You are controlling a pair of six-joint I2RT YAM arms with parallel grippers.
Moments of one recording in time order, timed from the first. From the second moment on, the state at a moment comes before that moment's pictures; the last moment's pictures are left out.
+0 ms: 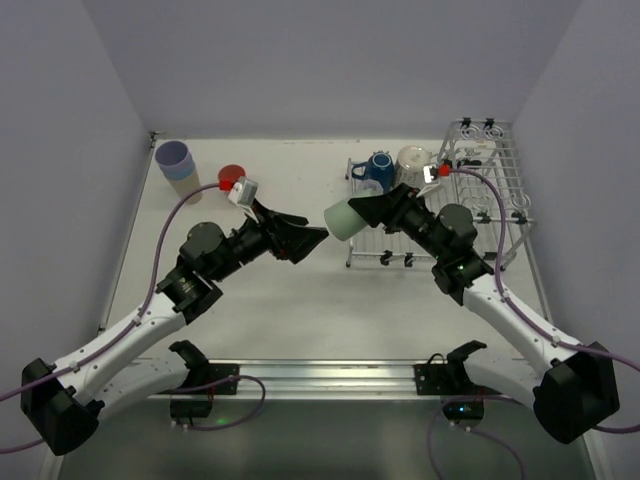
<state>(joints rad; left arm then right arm) -0.70 0.89 0.72 0.25 0.24 -0.66 0.46 1.05 0.70 0.38 -0.28 0.86</state>
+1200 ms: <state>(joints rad) -0.71 0.97 0.91 0.16 -0.02 -0.63 0.61 1.16 0.62 0.74 -0.34 1.10</state>
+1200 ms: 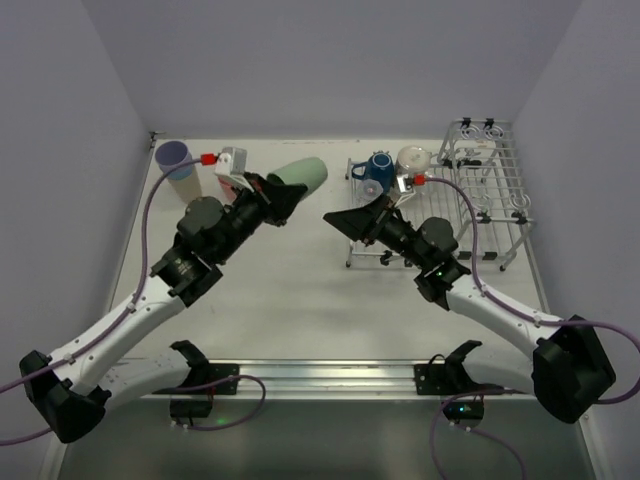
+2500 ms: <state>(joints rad) -0.24 2.02 2.04 -0.97 -0.23 -0.22 0.61 0.80 0.50 0.20 -0.34 0.72</state>
